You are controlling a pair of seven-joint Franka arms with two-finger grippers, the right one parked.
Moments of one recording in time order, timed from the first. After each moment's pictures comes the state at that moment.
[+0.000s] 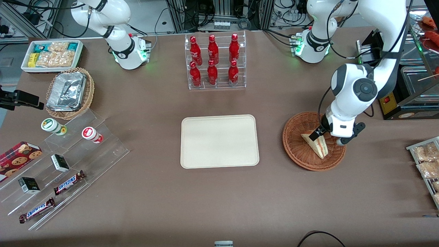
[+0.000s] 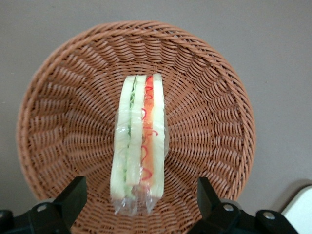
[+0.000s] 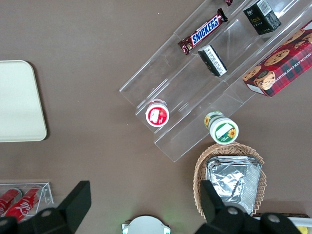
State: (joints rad) arm 0.01 0.17 -0.20 -2.25 0.03 2.46 -0.84
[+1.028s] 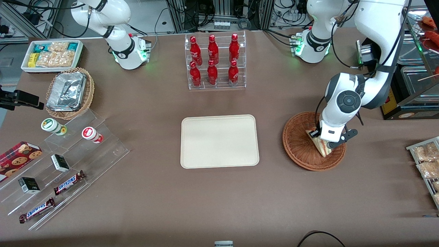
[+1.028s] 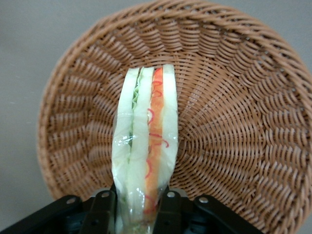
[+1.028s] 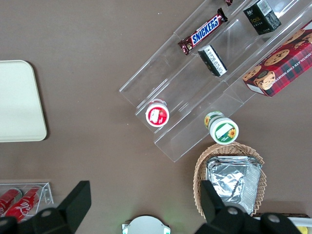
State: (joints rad) arm 0.01 0.23 -0.21 -2.19 0.23 2.32 -0.84
